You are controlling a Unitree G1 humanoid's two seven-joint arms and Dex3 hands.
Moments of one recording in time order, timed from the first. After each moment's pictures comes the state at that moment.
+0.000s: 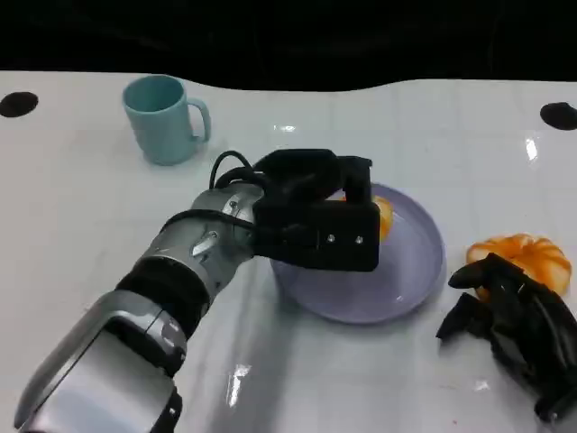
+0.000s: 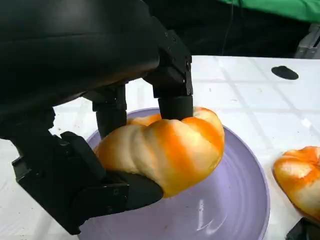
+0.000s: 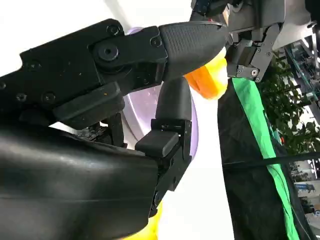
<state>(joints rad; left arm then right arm) -0.97 -0.02 -0.50 1.09 0.62 -0.30 -0.09 -0.31 -0.04 -0.22 0.89 0.34 -0.36 0.63</state>
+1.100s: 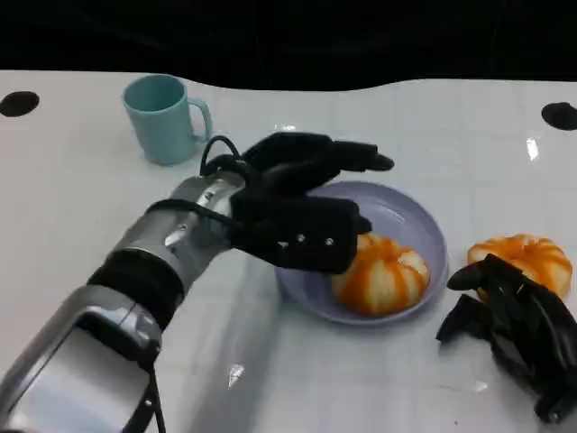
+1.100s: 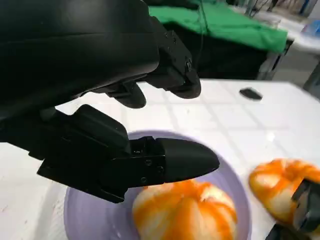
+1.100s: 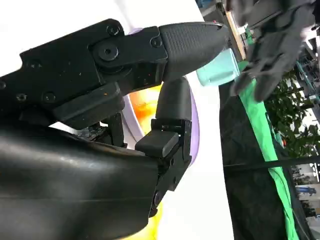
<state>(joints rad) -0.96 0.06 -0.46 1.04 0.58 -0.50 -0.09 -0.30 -0.04 -0.22 0.87 0.32 -0.35 0.63</state>
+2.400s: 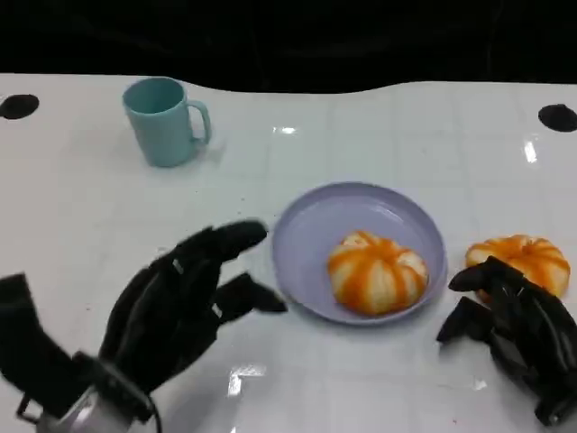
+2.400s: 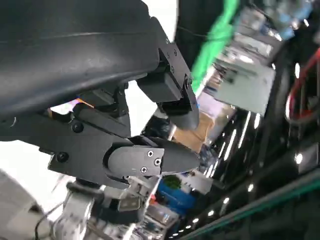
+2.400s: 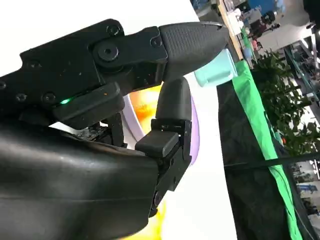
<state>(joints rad) -0.07 0.01 0.06 0.14 -0.69 0.20 -0.65 -0.30 -0.04 -0.22 0.87 0.34 -0.33 0.64</state>
